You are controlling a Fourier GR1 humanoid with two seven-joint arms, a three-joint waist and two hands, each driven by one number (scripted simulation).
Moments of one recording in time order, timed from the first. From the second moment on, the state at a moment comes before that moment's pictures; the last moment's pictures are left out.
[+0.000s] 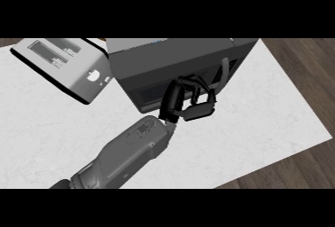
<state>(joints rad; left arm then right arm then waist) -0.86 0.00 -0.76 -0.82 0.81 0.51 -0.54 0.06 -0.50 -0.33 -1.77 -0.38 0.55 -0.44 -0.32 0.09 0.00</state>
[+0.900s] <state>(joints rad) -0.87 0.00 -0.78 -0.79 0.90 0.51 -0.65 -0.03 -0.60 -0.41 -1.70 -0.43 0.56 -0.40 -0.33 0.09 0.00</state>
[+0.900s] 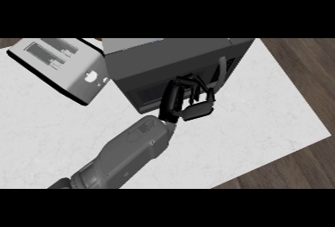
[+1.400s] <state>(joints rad) -0.88 0.00 -0.80 -0.77 0.94 0.51 -0.70 -0.07 -0.68 -0.45 -1.65 -0.41 0.57 -0.40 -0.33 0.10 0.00</state>
